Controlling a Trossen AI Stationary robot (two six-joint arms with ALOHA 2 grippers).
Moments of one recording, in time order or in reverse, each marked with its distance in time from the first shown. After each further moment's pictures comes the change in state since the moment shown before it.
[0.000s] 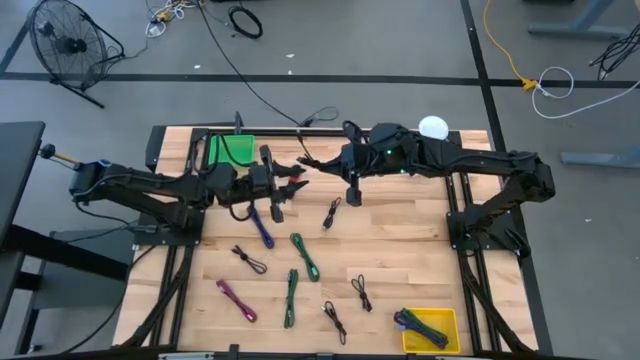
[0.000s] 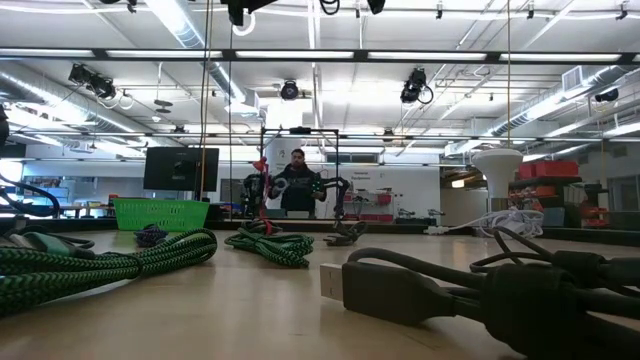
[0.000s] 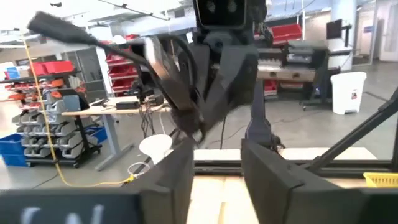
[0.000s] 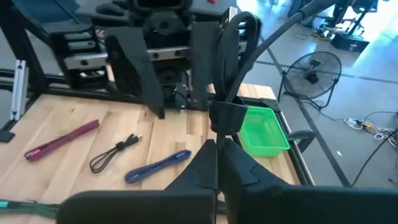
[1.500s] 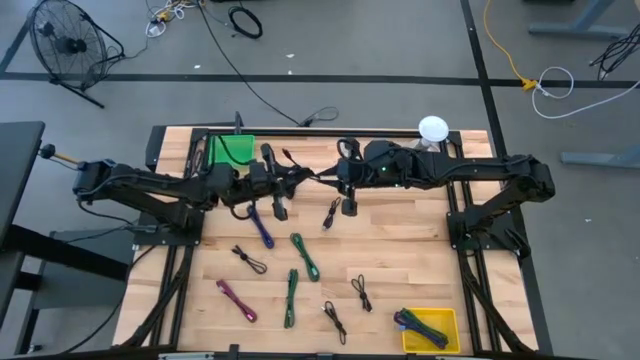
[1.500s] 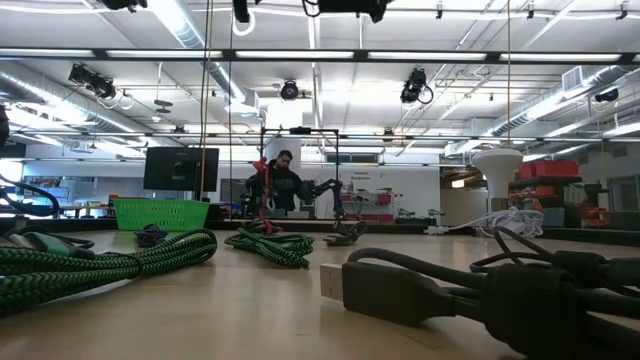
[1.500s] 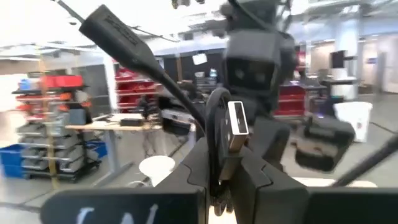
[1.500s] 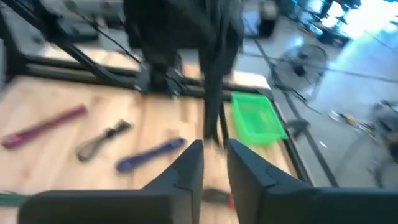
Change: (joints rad) left arm 0.005 0.044 0.000 0.149 -0.032 -0.019; right arm 0.053 0.003 -0.095 0.060 0.137 -0.008
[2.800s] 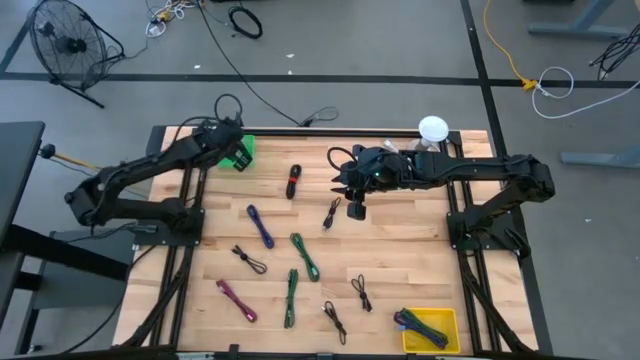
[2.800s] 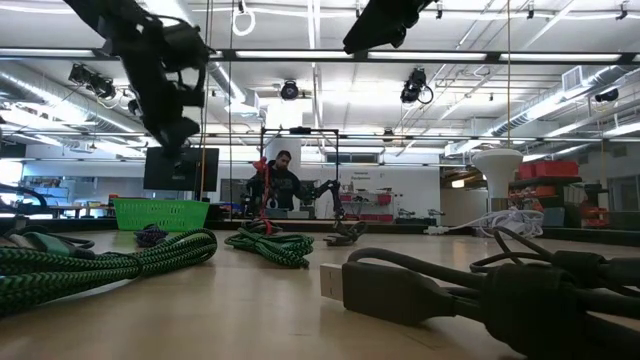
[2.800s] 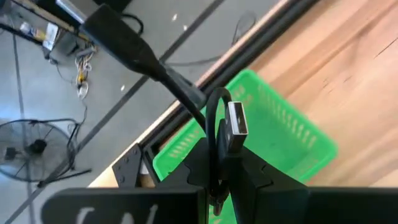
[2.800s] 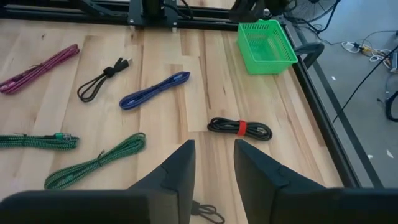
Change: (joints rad) left arm 0.732 -0.052 0.000 -1.231 -0.265 -0.038; right arm 0.004 0.000 -0.001 -0.246 0.019 0.115
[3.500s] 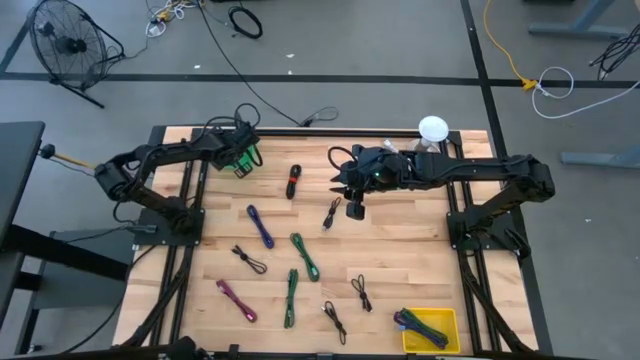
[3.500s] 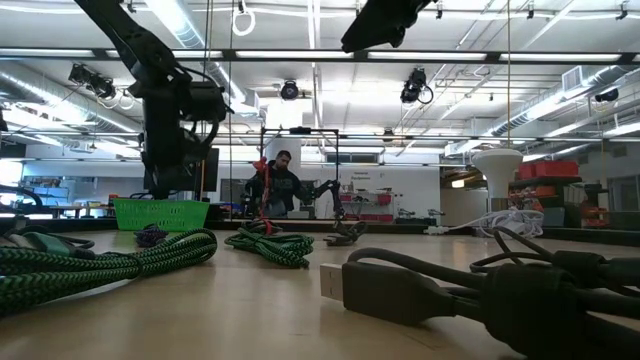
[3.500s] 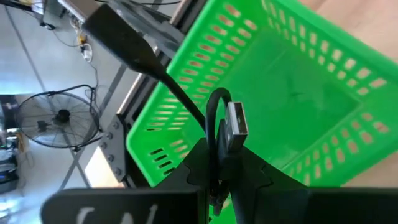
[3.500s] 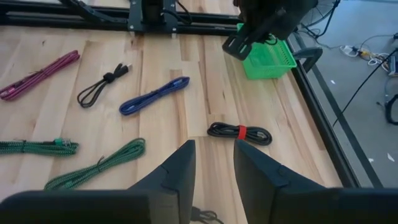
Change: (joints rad) left arm 0.043 0.298 0.000 0.011 -0.049 0.066; right arm 0.000 0.000 -0.021 0.048 -0.001 0.004
